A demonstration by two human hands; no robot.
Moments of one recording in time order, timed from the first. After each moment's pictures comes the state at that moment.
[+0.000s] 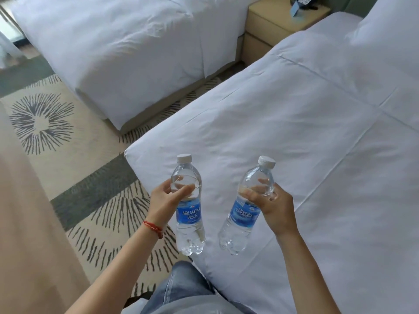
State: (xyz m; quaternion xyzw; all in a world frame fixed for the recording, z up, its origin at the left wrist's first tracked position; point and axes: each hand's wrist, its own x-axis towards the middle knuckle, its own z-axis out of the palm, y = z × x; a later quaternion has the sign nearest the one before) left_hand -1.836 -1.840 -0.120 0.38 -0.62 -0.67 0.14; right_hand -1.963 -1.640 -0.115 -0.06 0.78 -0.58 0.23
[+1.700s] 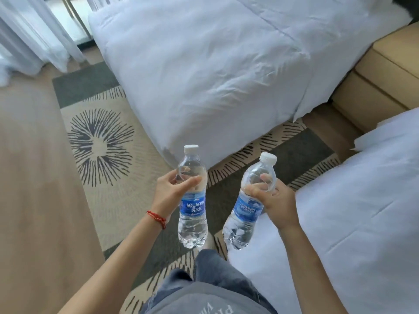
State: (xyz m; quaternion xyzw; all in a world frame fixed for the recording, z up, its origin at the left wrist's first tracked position) left_hand -1.925 -2.518 -0.123 0.43 -0.59 -0.66 0.19; right_hand -2.077 -2.342 -0.134 -0.13 0.76 -0.57 0.30
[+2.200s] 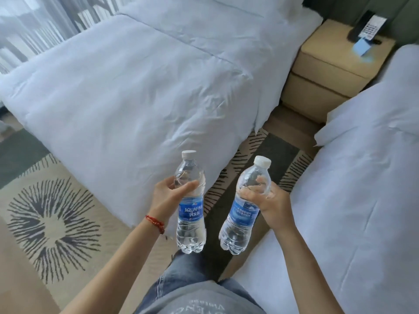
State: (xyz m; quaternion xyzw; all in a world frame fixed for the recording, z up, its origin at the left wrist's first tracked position) left_hand -2.140 -2.649 -0.120 0.33 -0.67 -0.67 0.07; right_hand -2.222 -2.434 -0.117 -0.03 0.78 -0.59 0.19
